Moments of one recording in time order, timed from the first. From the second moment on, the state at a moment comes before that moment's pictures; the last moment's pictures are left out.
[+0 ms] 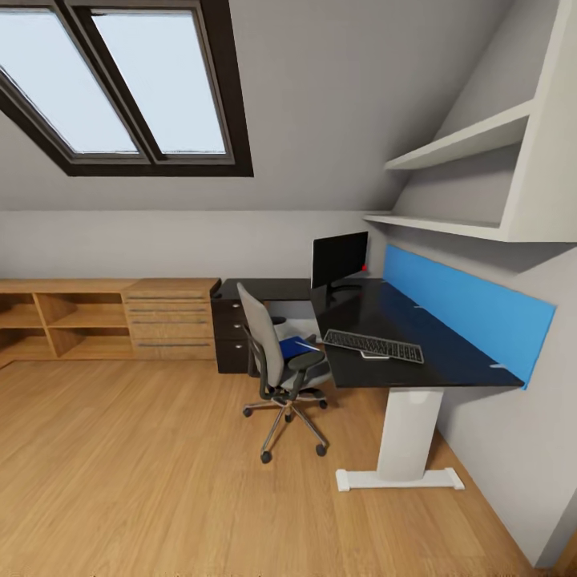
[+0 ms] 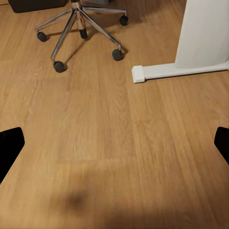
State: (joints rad) left arm -0.01 -0.06 -0.08 -0.36 0.33 -0.38 0.01; right arm -0.03 0.09 -0.04 -0.38 -0.03 -0.63 0.02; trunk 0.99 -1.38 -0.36
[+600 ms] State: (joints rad) left arm -0.01 -0.06 -0.08 -0.36 0.33 -0.38 0.01; right arm -0.03 0.09 -0.04 -0.38 -0.03 -0.63 0.02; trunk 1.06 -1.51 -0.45
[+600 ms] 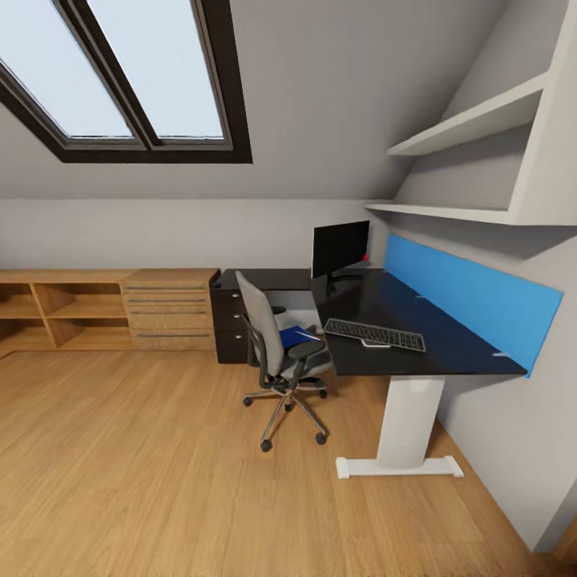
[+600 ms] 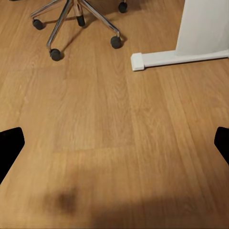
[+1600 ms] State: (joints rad) left arm -0.04 -0.06 -0.08 -0.39 0.44 -0.30 0.01; right arm -0.03 0.08 -0.03 -0.49 -0.01 -0.55 -0.02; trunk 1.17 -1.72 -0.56
